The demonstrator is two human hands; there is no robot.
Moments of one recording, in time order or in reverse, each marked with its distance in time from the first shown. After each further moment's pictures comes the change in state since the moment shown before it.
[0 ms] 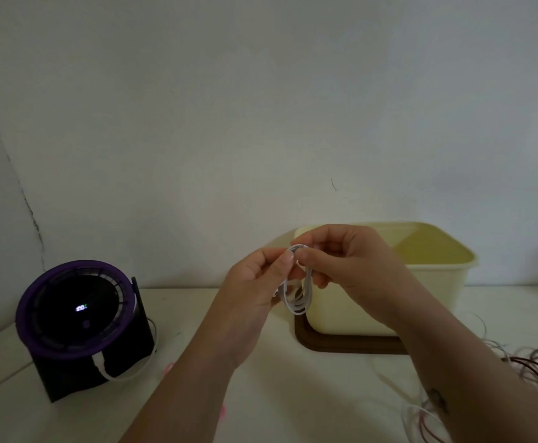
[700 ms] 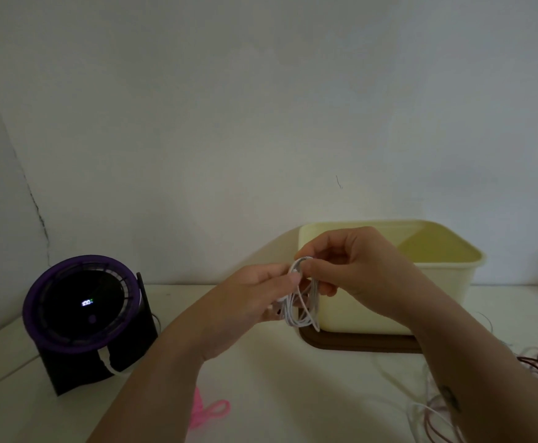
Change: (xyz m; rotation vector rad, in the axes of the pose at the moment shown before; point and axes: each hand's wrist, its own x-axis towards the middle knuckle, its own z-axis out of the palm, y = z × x) left_hand -0.003 0.011 -0.022 0.228 -0.329 -0.178; right_hand -0.002 -0.002 -0.004 -0.164 -0.105 0.007
